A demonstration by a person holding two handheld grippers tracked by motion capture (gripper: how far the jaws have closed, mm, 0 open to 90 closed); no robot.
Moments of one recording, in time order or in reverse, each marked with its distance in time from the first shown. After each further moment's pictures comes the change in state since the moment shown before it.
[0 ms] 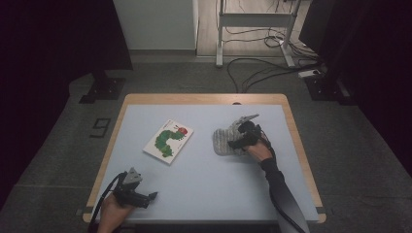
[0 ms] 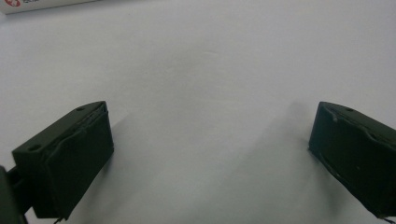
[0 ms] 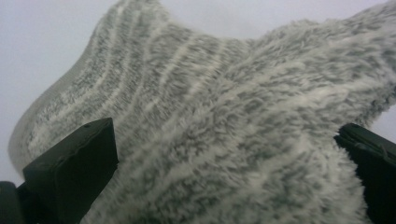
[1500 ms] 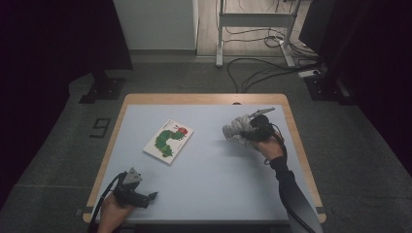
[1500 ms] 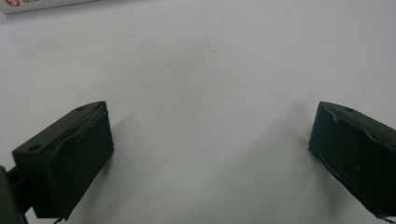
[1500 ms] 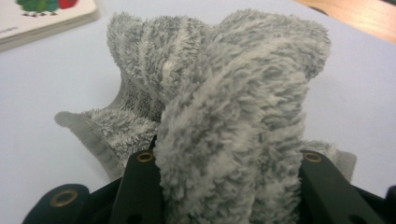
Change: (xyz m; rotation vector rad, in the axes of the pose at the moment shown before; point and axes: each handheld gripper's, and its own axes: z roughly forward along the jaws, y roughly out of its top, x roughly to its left) left arm 0.000 0.000 0.000 -0.002 0.001 0.000; right arm -0.007 0.008 -0.070 -0.056 -0.018 0.053
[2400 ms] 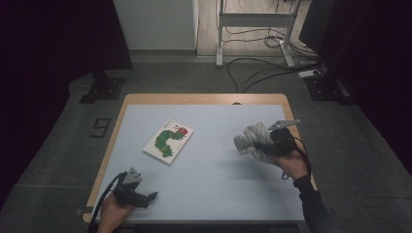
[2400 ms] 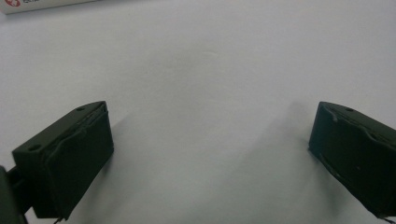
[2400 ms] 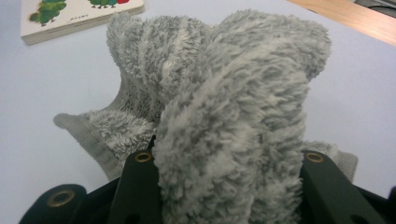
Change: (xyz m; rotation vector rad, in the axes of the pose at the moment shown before) left arm 0.000 0.000 0.000 0.001 0.000 -0.001; right arm 0.011 -0.042 -0.081 -0.062 0.044 -0.024
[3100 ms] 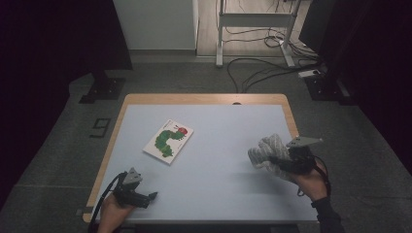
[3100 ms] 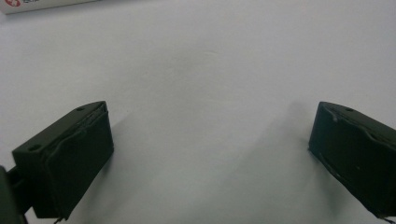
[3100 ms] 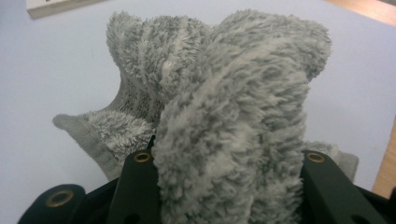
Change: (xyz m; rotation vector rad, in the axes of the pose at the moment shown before) left arm 0.000 0.000 0.000 0.000 0.000 0.000; right arm 0.003 -0.052 -0.044 -0.028 -0.038 0.012
